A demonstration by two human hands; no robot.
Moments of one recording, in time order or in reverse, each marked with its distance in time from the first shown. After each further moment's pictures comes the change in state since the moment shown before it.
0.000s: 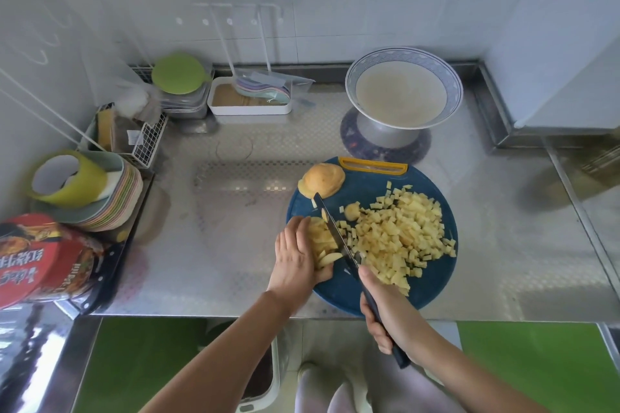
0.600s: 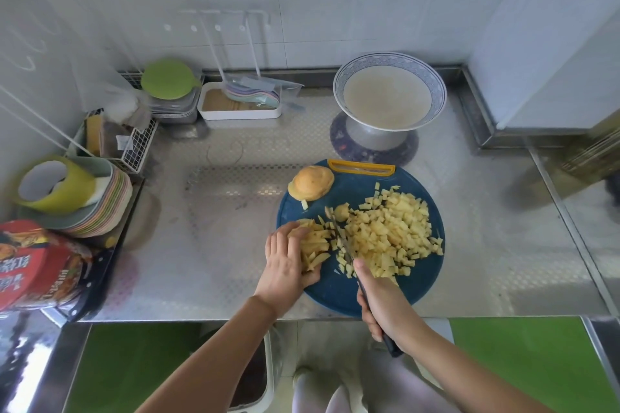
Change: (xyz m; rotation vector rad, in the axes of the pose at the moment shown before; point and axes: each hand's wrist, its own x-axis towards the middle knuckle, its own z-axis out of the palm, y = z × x) left_hand -0.005 -0.003 -0.003 -0.074 0.009 0.067; right_hand 0.008 0.000 -0.005 -0.105 0.172 0.021
